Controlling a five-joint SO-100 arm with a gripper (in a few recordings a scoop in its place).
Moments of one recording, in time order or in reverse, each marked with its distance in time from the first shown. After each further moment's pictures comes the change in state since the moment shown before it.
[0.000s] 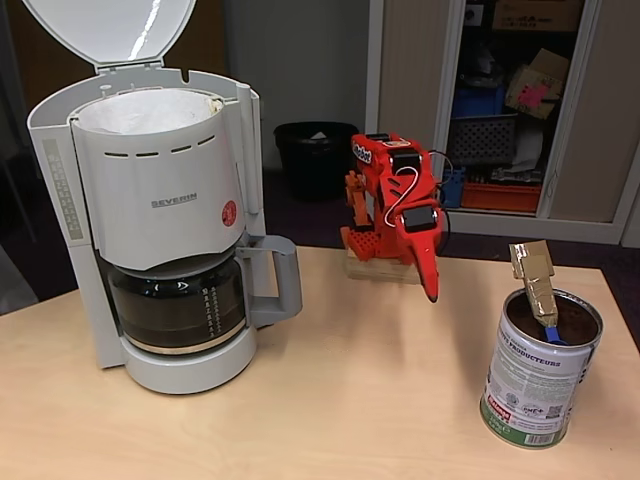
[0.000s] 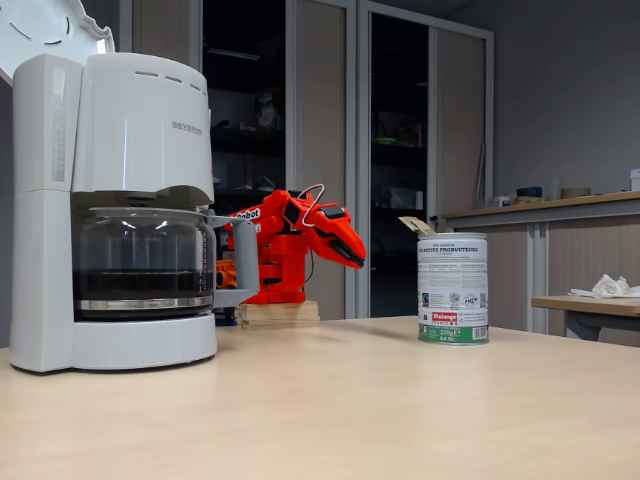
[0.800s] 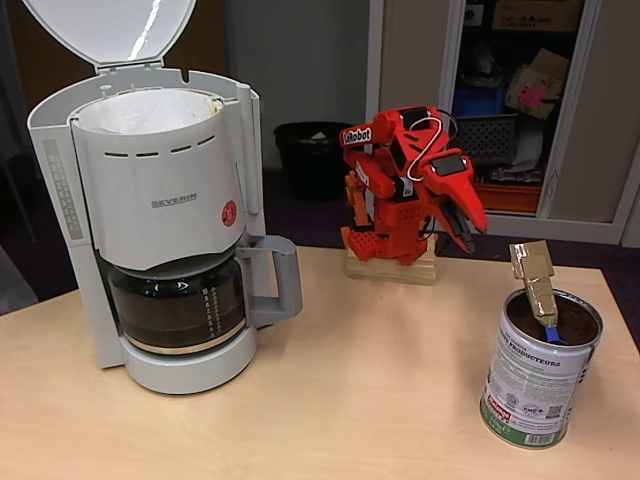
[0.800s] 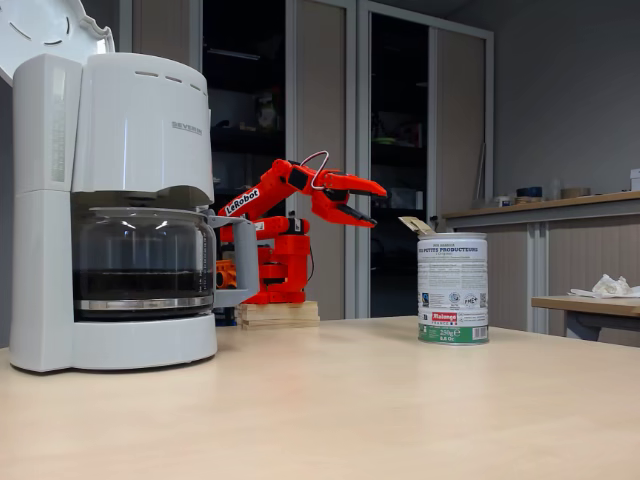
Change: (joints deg) arm -11.7 -7.7 -21.9 13.9 -3.3
